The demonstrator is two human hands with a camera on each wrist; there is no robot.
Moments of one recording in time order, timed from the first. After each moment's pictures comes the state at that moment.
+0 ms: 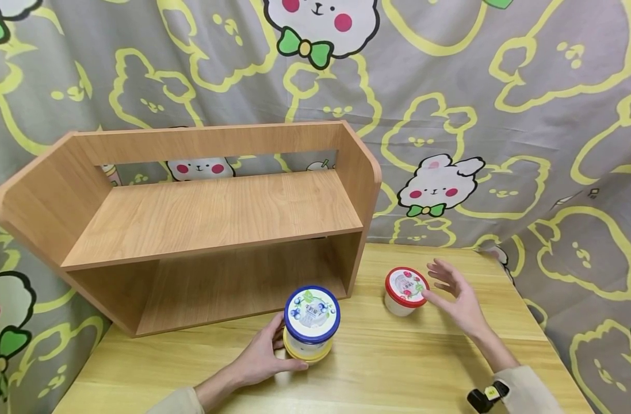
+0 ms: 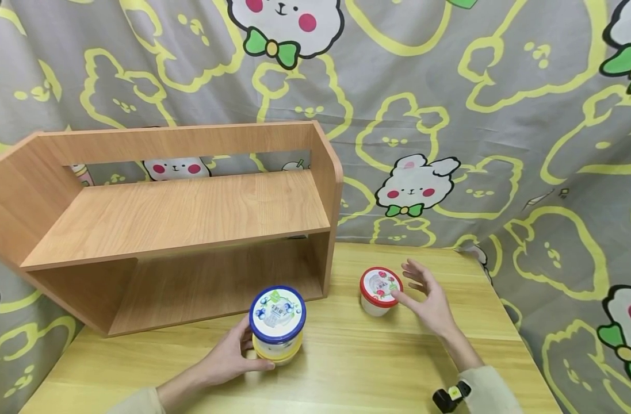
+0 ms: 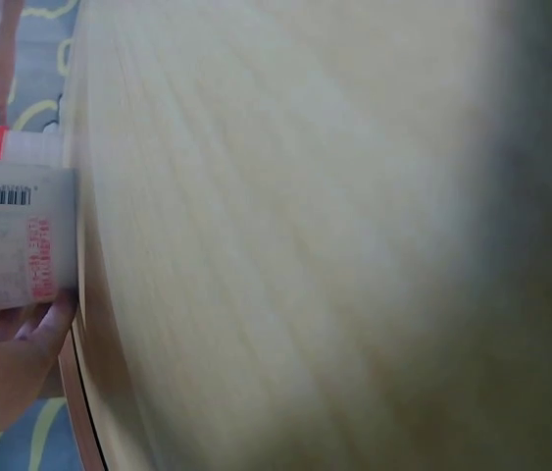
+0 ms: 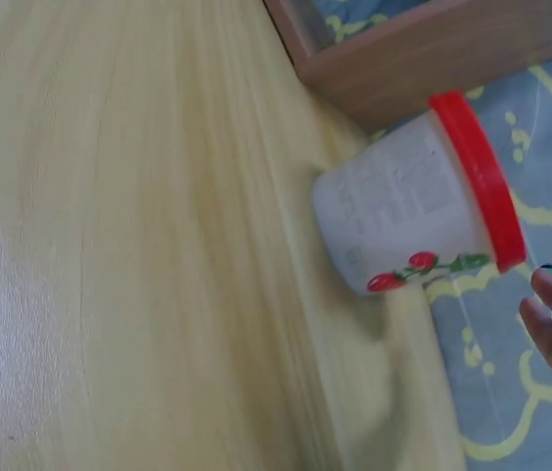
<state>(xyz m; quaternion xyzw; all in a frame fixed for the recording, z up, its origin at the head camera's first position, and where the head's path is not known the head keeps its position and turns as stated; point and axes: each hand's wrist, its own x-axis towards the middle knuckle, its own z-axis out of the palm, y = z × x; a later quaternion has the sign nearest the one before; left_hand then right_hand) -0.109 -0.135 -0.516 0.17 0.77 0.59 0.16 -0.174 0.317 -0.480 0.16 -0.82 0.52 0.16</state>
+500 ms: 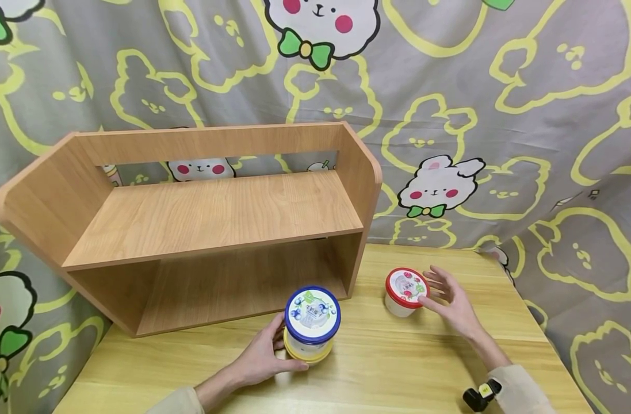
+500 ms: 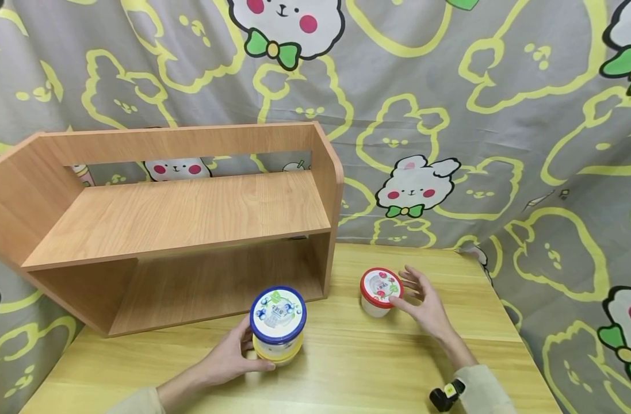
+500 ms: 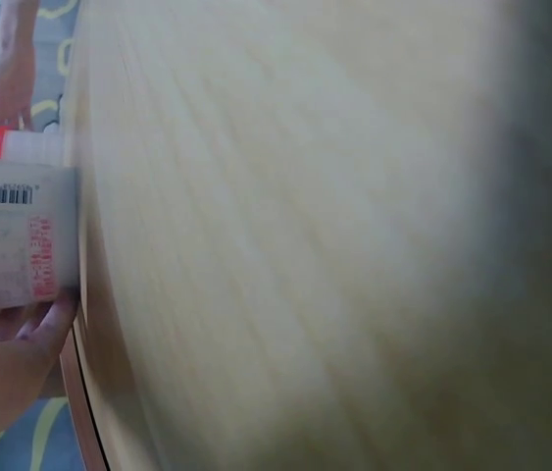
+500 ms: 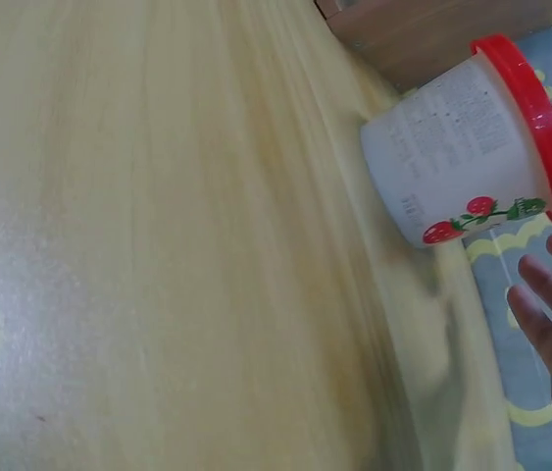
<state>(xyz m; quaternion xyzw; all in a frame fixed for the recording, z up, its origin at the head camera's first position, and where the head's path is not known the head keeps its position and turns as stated) -0.109 -0.136 -0.515 0.17 0.77 0.60 0.16 -0.180 0.324 -0.505 0.14 -0.84 0.51 0.10</state>
